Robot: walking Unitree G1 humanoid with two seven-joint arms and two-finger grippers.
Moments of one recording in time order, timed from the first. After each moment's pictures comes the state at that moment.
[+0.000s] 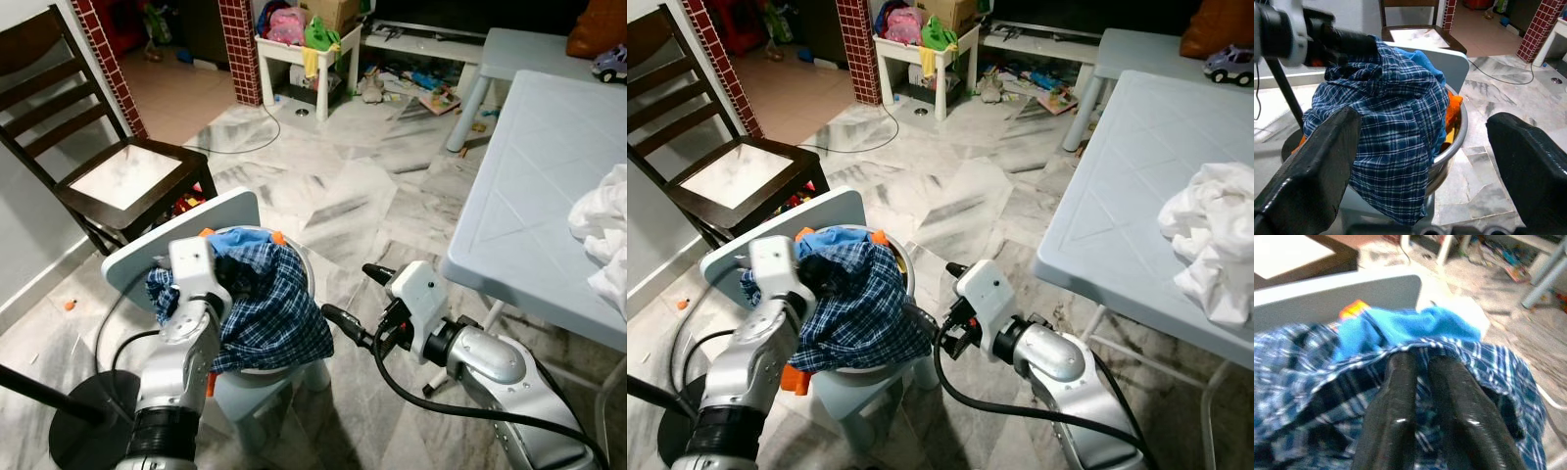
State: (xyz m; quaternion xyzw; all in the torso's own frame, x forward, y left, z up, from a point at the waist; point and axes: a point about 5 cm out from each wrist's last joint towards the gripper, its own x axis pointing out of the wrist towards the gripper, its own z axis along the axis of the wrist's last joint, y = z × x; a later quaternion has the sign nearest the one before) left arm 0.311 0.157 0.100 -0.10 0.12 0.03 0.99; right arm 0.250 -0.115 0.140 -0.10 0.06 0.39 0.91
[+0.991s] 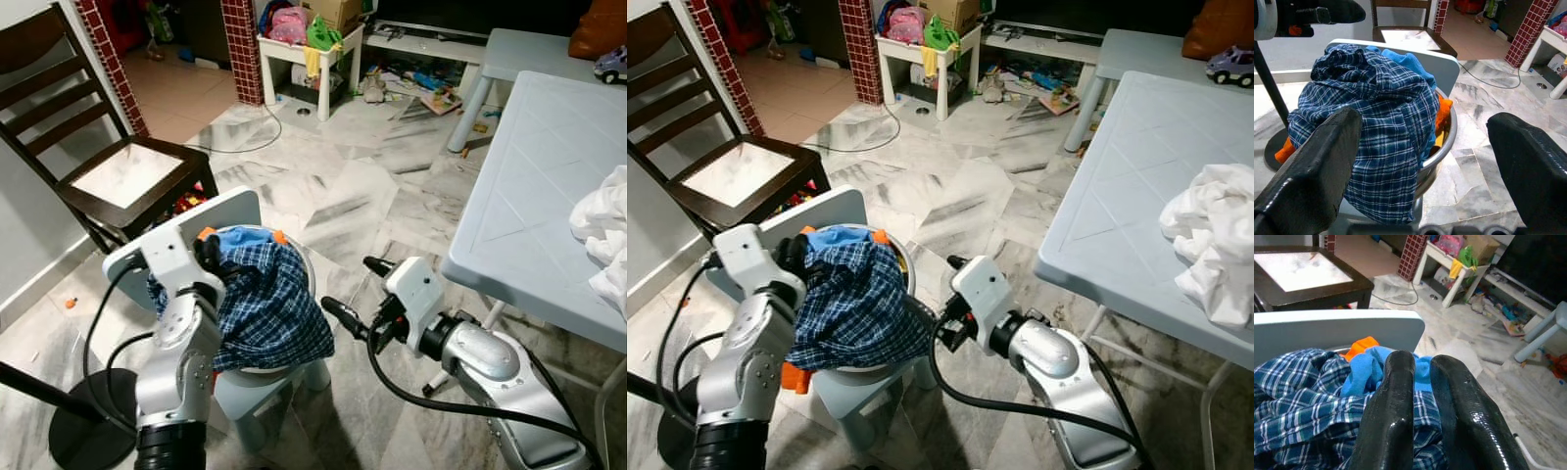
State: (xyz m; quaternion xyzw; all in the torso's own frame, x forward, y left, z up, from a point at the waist) left arm 0.304 0.148 0.123 -0.20 0.06 0.07 0.98; right arm 0.253 -0.111 0.140 -0.12 0.04 0.38 0.92
